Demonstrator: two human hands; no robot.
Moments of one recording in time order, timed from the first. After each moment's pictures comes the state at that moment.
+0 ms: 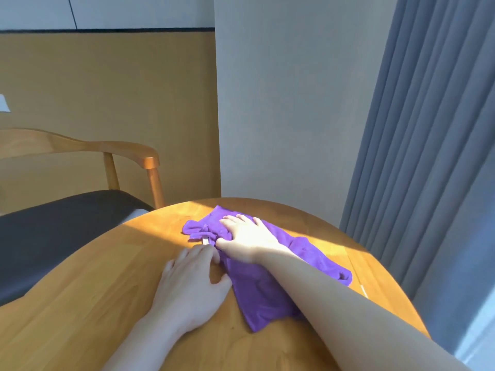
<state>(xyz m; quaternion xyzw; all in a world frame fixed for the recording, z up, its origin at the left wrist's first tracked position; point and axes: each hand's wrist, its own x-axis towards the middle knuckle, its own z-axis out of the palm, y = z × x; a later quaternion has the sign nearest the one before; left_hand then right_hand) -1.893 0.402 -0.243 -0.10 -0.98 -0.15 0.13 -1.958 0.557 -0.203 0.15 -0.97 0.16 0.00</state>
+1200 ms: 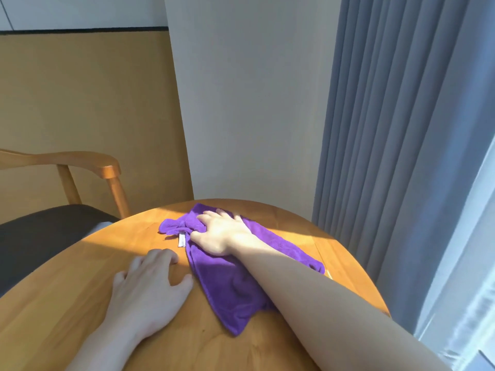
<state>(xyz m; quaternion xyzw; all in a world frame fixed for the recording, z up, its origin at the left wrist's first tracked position) -1.901 0.389 -0.233 -0.08 -0.98 -0.11 0.11 -1.981 0.568 -0.205 0.10 -0.98 0.17 0.01</state>
